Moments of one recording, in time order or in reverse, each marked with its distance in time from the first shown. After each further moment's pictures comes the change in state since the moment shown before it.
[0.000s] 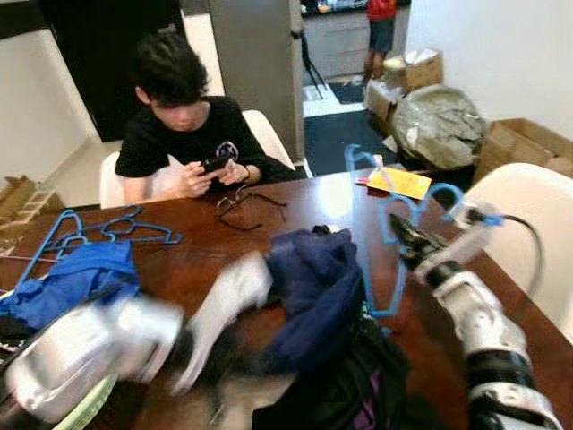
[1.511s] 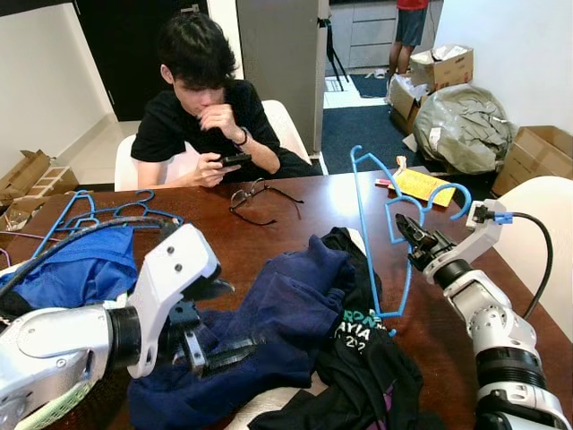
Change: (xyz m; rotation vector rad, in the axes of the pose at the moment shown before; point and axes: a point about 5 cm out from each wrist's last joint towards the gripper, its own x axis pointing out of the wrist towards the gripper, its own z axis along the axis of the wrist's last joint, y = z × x) left arm -0.068 -0.001 0.065 0.264 -0.445 0.619; right arm 0.000 0.001 0.002 0.007 0.039 0.022
